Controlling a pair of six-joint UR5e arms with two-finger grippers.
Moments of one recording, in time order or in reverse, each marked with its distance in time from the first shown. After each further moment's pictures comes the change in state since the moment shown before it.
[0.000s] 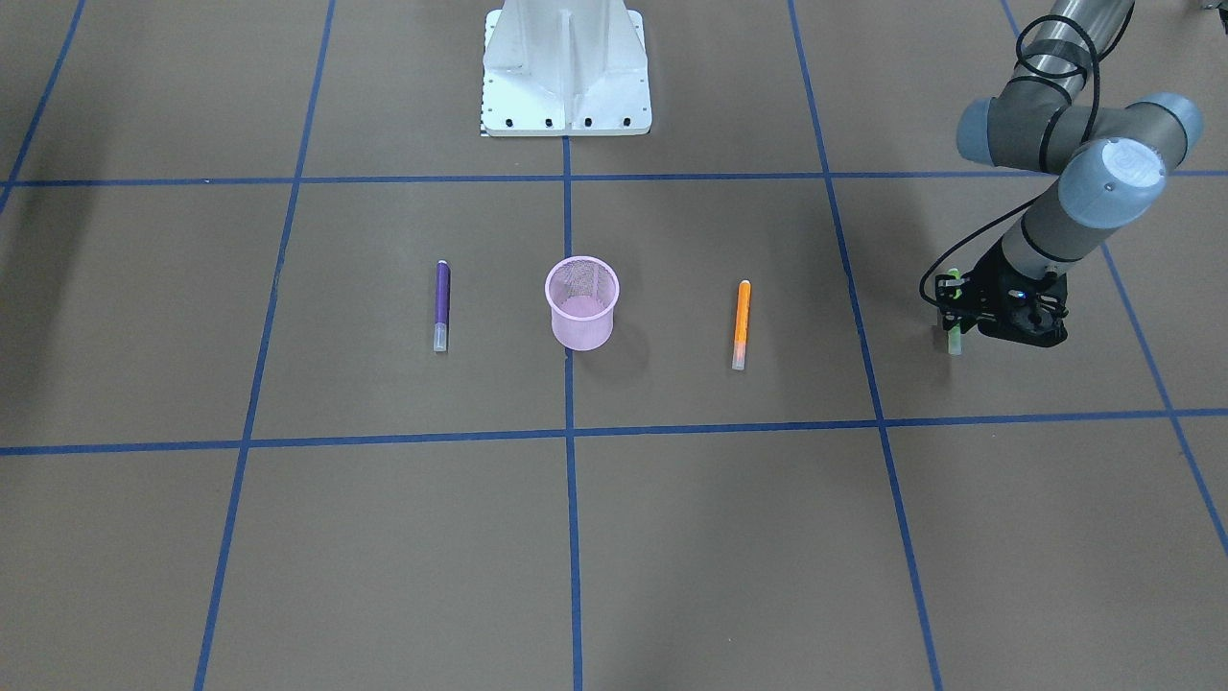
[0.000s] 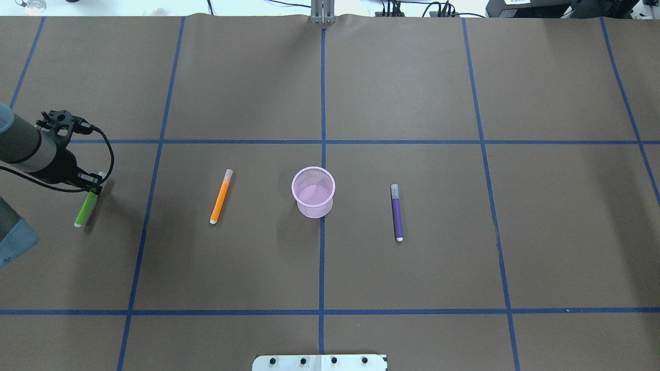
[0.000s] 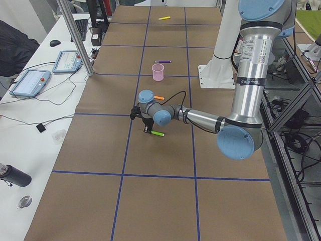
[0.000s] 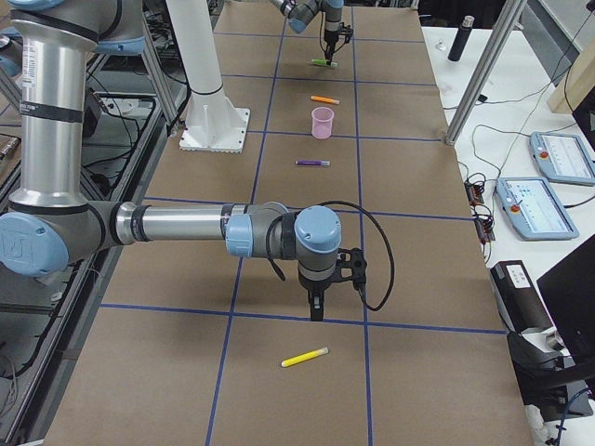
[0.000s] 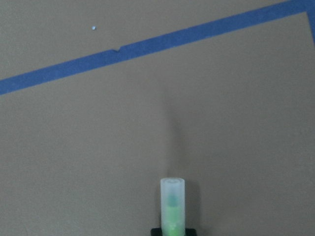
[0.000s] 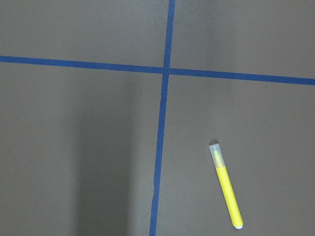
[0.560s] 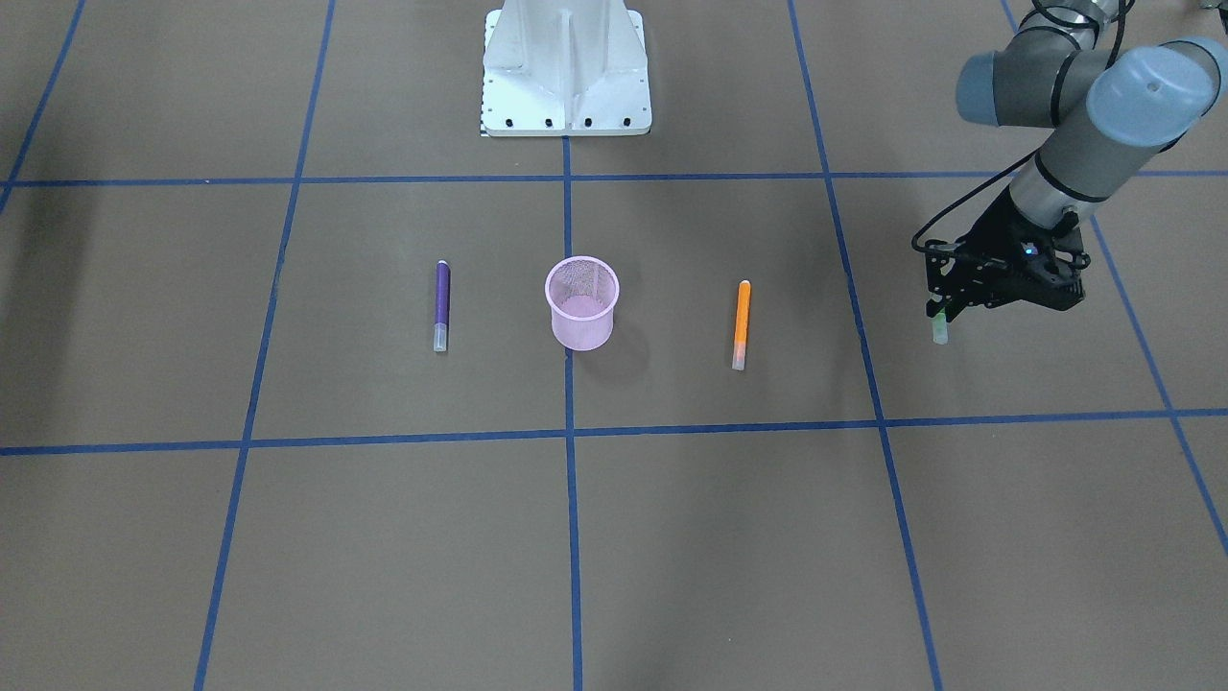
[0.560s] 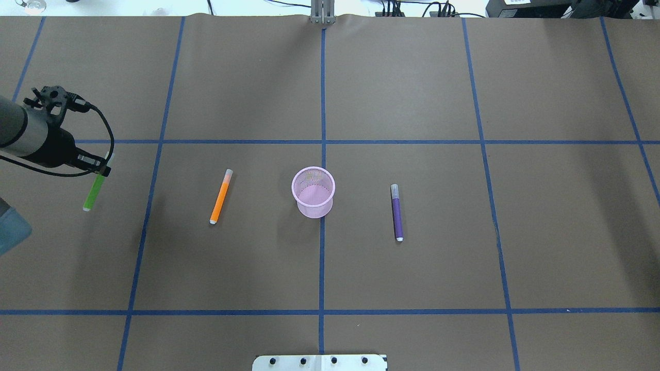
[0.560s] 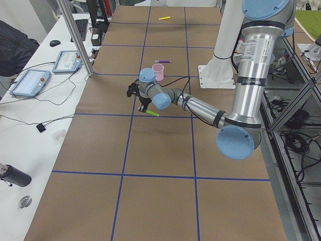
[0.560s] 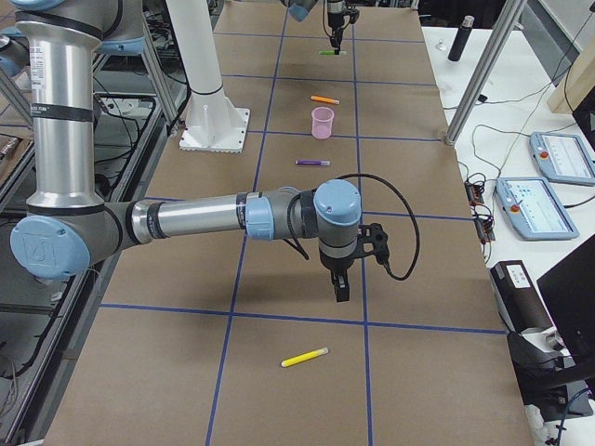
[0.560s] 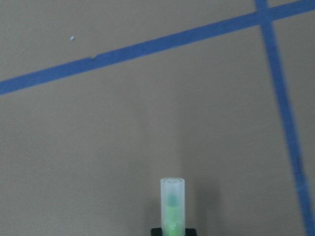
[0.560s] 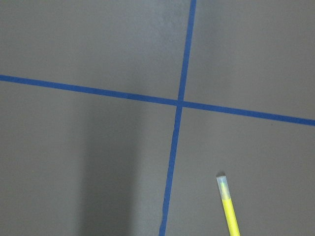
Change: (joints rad) left arm -0.071 -0.064 -0.192 0.009 0.003 -0.066; right arm -0.017 0.087 0.006 0.014 -0.004 -0.003
